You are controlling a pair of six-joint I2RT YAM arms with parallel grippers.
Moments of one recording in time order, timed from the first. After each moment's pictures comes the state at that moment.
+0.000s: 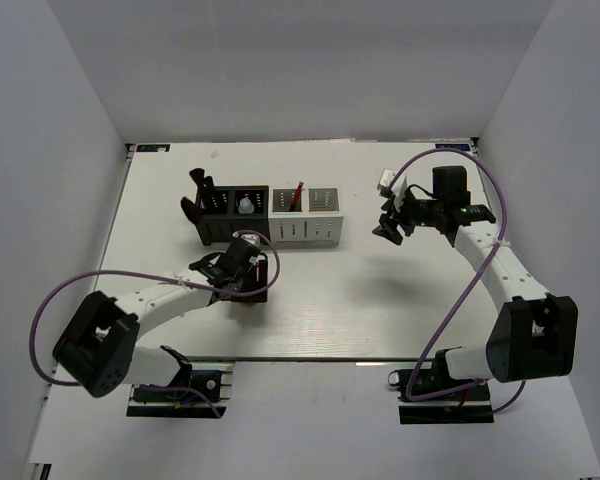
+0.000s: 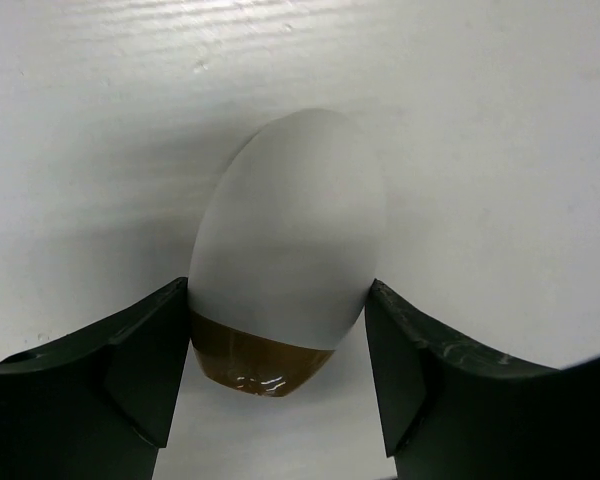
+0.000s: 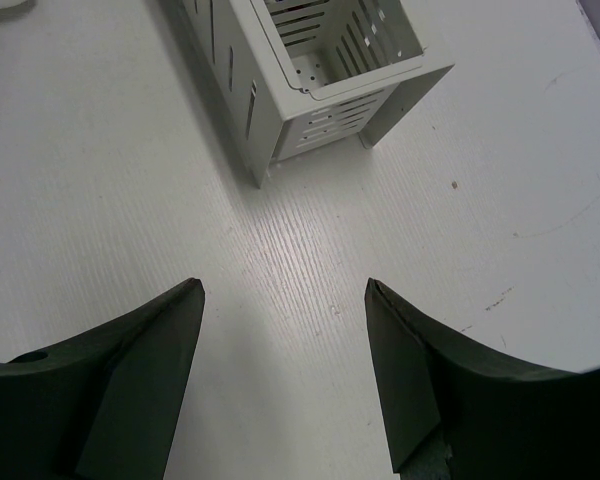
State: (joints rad) left arm -0.64 1.36 0.66 -0.36 -0.15 -0.53; right arm 0.16 1.36 1.05 -0.45 -0.77 -0.82
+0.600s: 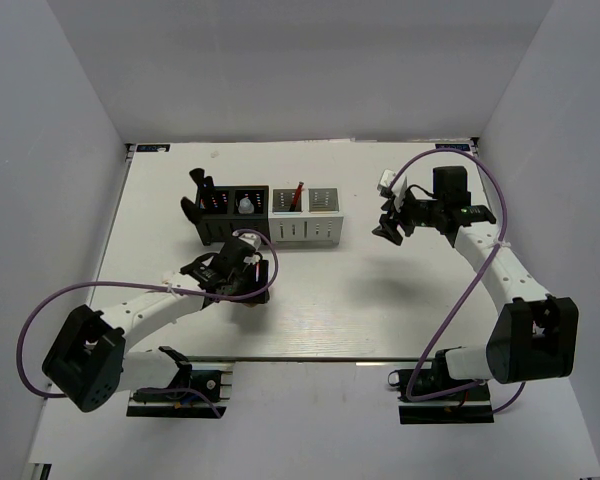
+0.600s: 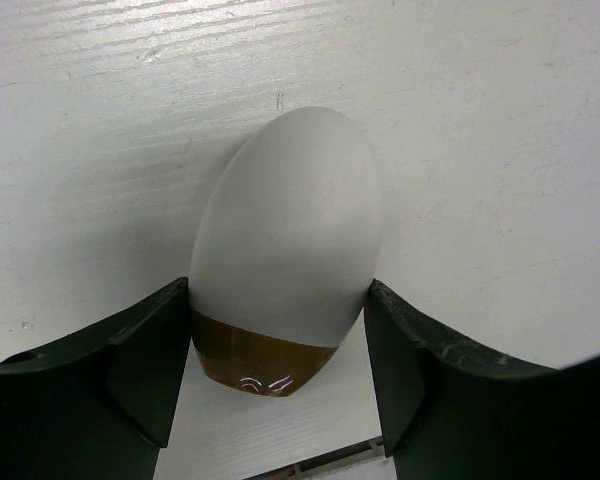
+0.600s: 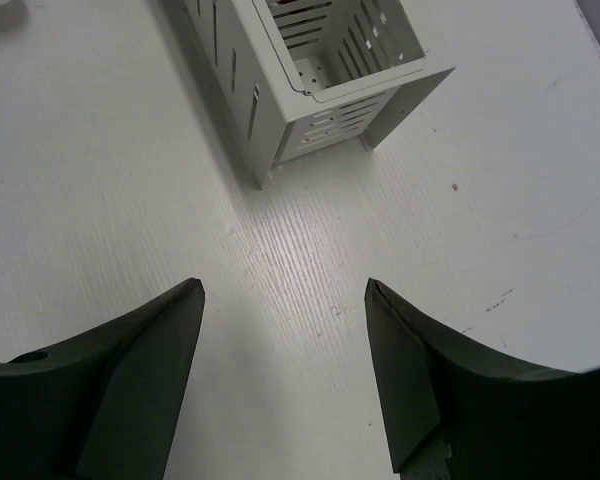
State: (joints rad) left arm -0.65 1.23 0.65 -0.41 -0.05 -0.49; right arm 0.16 1.35 1.05 -0.45 -0.78 -0.82
